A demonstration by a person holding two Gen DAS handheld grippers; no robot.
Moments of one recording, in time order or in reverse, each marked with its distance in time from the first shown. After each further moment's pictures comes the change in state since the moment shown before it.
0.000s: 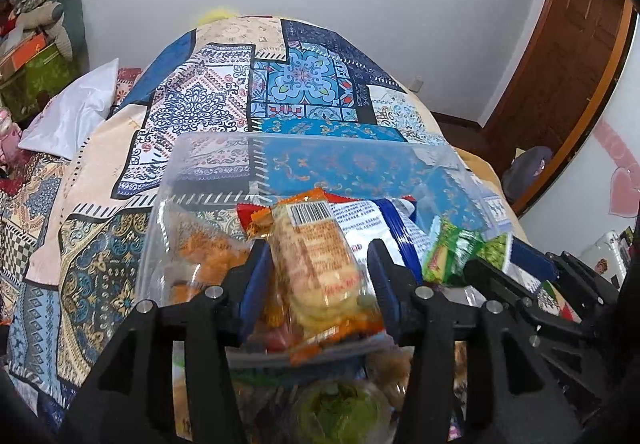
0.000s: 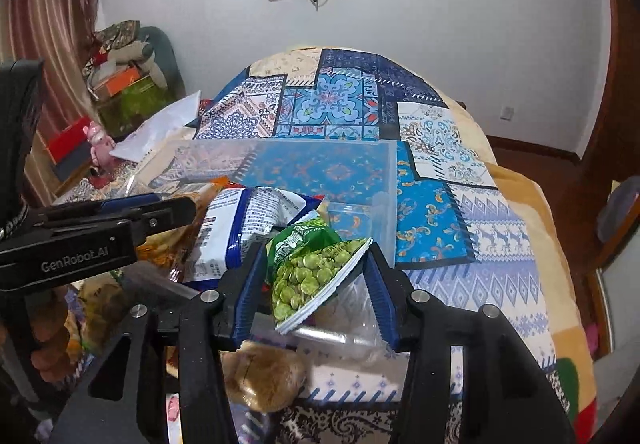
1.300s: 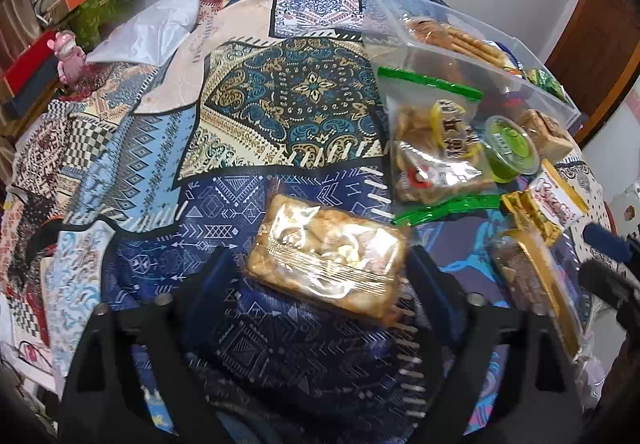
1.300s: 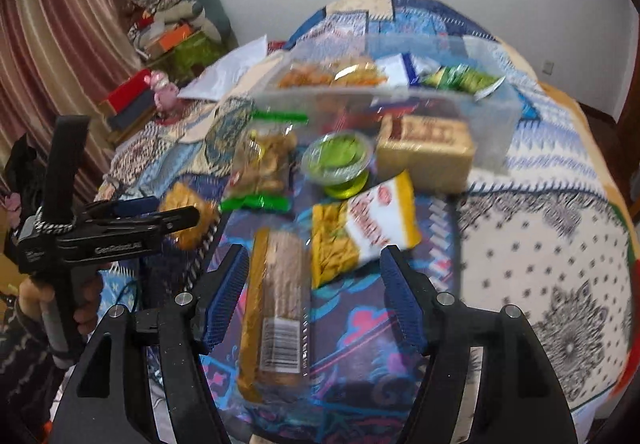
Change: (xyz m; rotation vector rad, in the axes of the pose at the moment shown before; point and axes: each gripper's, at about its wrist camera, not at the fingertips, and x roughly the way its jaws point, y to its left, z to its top) left arm -0.081 0.122 -0.155 -0.064 0.173 0.145; right arm -0.053 0.108 -0.098 0.008 0.180 0.166
